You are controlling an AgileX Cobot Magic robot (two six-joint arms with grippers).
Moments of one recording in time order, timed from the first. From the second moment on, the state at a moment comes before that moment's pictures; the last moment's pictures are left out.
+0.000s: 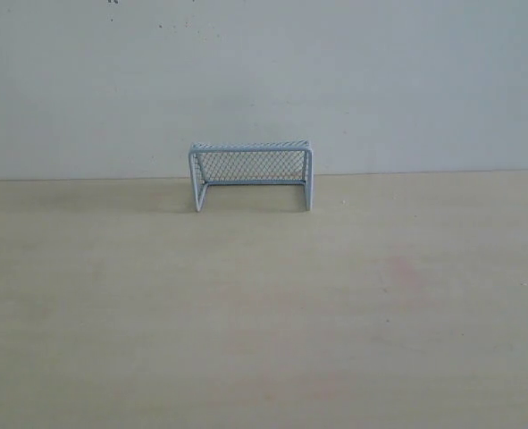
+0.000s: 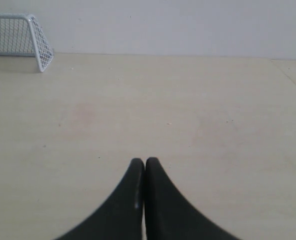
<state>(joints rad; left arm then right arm) 0.11 0.00 0.00 -0.84 0.07 0.35 0.00 0.01 0.00 -0.03 0.34 0.00</state>
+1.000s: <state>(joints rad) 0.02 0.00 0.00 -0.31 0.23 0.32 0.00 0.01 0.00 -0.03 0.34 0.00</state>
